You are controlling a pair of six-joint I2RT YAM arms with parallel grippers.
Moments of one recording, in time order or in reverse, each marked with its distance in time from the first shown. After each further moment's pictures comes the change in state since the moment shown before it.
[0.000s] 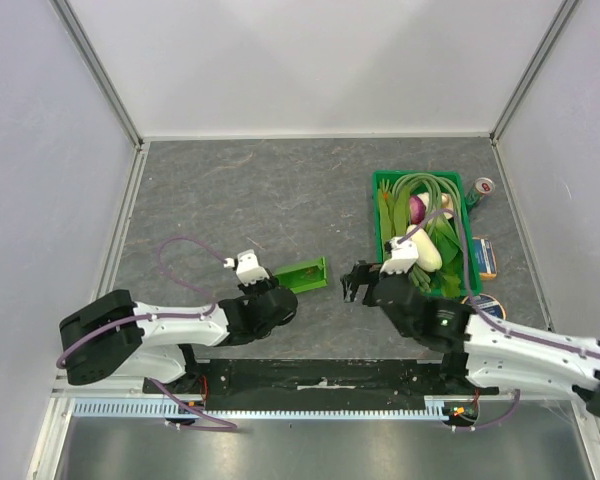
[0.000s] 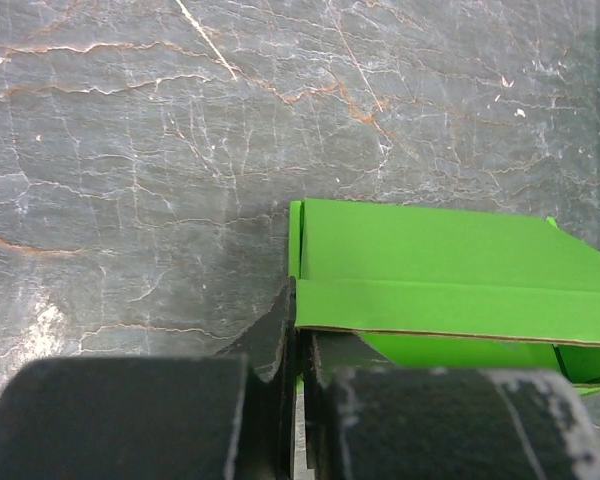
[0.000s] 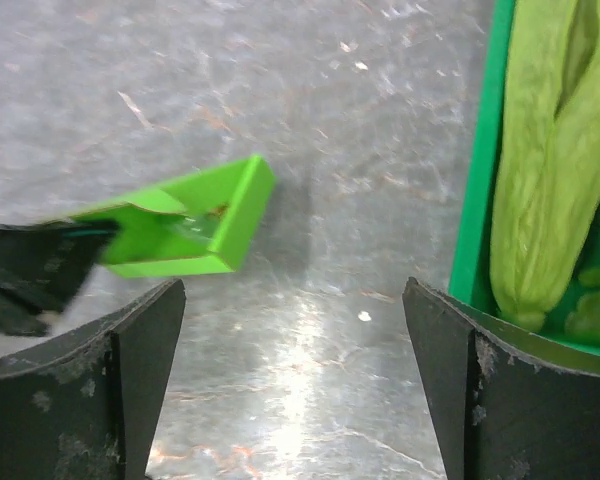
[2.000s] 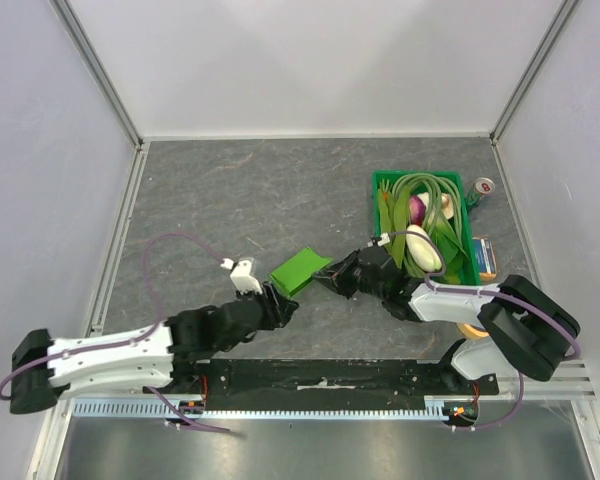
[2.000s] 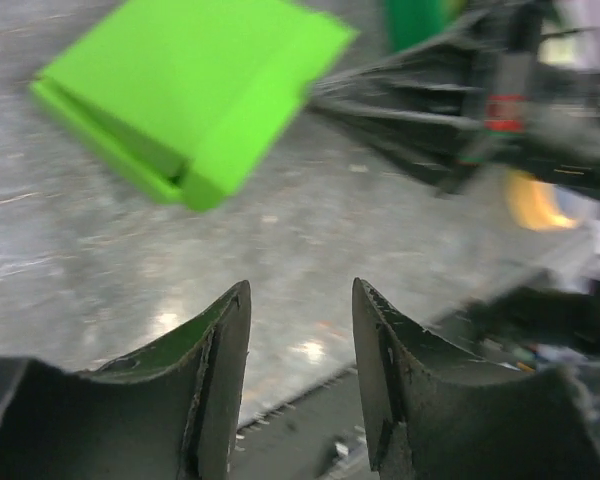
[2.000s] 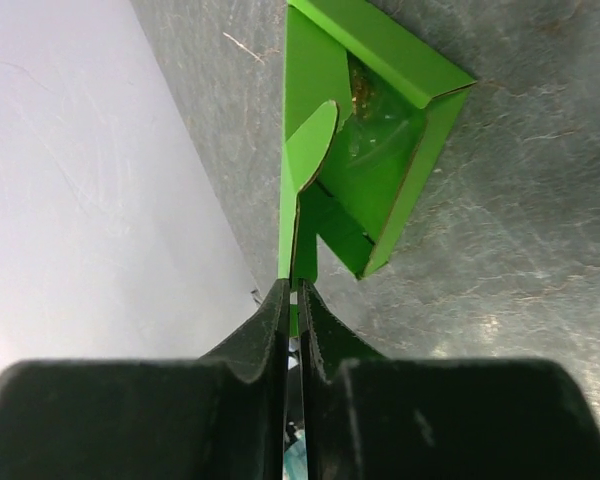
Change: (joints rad) left arm -0.121 -0.436 -0.002 -0.262 0.365 0.106; right arm -0.408 0.481 -0.047 0.628 -0.825 0.801
